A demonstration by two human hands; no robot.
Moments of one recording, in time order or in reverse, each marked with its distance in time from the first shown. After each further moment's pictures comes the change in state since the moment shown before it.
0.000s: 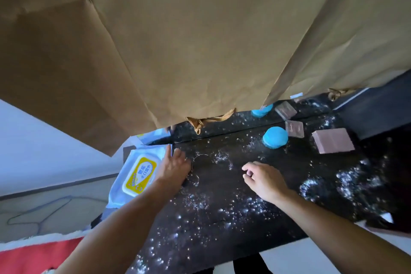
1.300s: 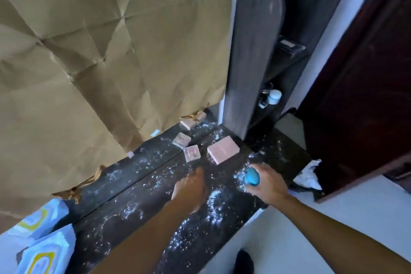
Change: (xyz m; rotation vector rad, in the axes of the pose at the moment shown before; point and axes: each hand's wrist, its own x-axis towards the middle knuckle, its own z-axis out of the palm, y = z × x) left_hand 0.068 0.250 -0.193 -0.547 0.119 0.201; right_hand -0.151 0.220 -0.110 0.167 0.262 0.532
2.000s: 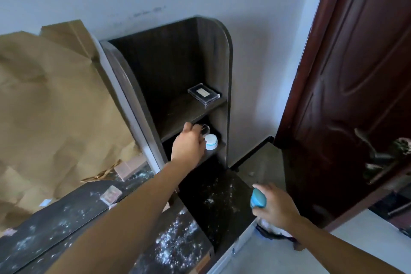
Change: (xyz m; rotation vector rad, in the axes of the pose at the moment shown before) left_hand 0.217 0.305 -0.102 -0.077 0.527 0.137; right_hand 0.079 0.261 -0.163 0.047 0.027 -0.059
